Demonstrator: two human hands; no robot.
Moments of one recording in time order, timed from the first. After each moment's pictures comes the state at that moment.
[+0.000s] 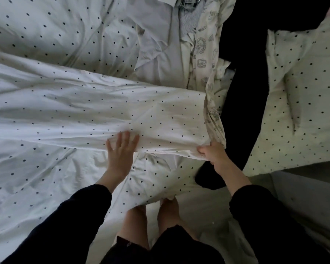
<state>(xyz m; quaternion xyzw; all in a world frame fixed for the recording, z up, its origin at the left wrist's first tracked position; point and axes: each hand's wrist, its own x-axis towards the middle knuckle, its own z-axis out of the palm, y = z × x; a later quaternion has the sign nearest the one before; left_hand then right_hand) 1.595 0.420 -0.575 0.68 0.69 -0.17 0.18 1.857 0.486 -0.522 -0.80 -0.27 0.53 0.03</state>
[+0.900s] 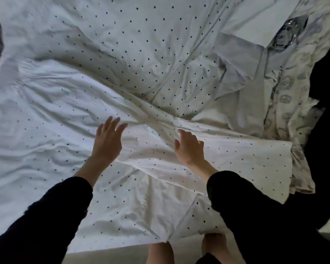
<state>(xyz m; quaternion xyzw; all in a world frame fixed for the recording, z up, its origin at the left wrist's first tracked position) 1.337 0.434 -0.487 0.62 0.78 -0.06 0.09 1.569 0.501 -0.512 -0.57 -0.74 0.35 -0.07</state>
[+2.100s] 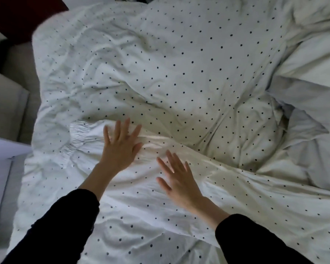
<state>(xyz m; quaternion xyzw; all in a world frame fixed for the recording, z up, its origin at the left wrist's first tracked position) 1.126 0.554 -0.487 0.68 0.71 -0.15 -0.01 1.342 0.532 -0.526 -0.40 -0.84 0.36 0.03</state>
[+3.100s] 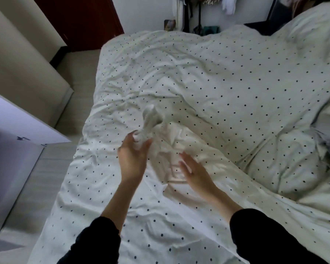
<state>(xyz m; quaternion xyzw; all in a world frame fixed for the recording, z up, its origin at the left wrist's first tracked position) 1.083 0.465 -0.397 0.33 0.83 0.44 0.06 1.243 0.523 -0.479 -0.42 -0.76 0.49 0.09</state>
